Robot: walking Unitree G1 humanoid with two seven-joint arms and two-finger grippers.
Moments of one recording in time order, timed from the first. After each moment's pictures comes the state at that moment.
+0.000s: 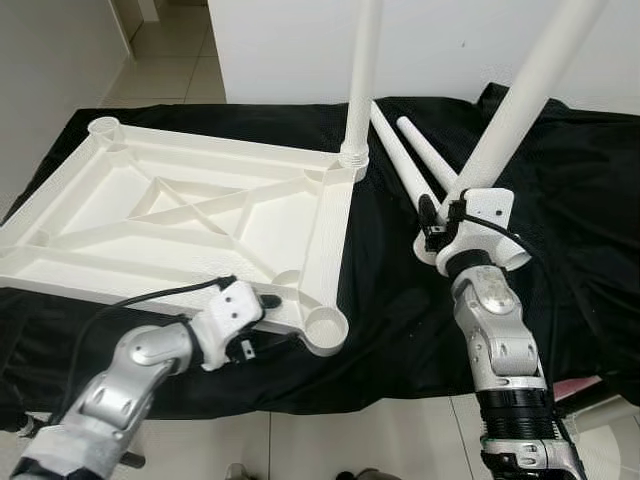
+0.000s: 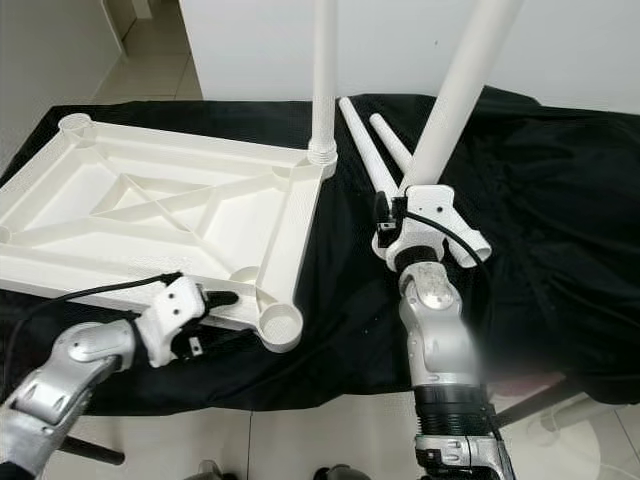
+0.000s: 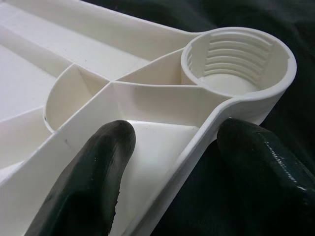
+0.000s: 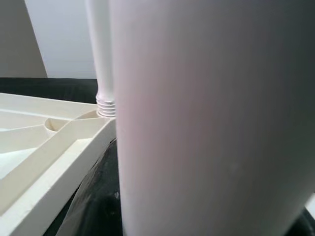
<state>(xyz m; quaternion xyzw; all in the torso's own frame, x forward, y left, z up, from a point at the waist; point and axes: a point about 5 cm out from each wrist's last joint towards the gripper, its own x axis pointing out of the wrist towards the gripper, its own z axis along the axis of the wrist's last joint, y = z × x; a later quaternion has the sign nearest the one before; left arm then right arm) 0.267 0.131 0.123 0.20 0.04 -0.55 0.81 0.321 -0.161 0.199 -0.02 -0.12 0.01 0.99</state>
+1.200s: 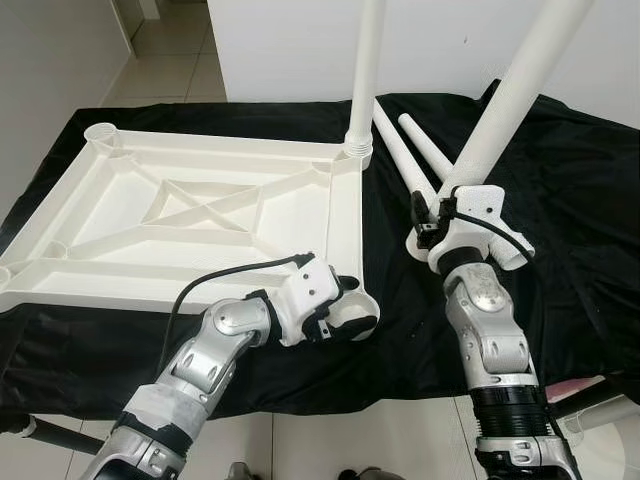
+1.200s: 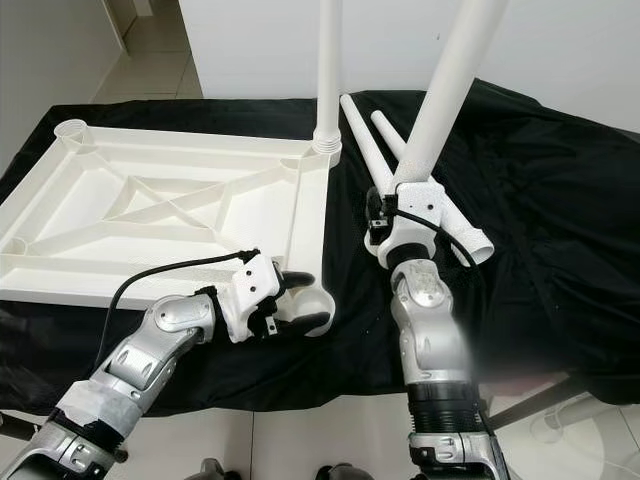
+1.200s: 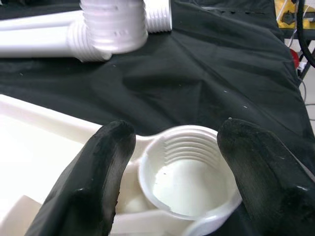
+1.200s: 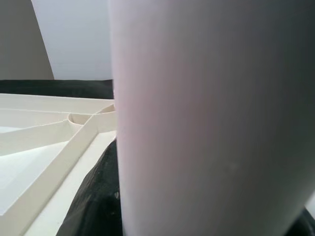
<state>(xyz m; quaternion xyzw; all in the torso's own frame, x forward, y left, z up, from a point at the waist) 0.288 0.056 0.149 0.15 -0.04 -0.59 0.79 0.321 -0.151 0.199 -0.01 -0.13 0.02 0.99</state>
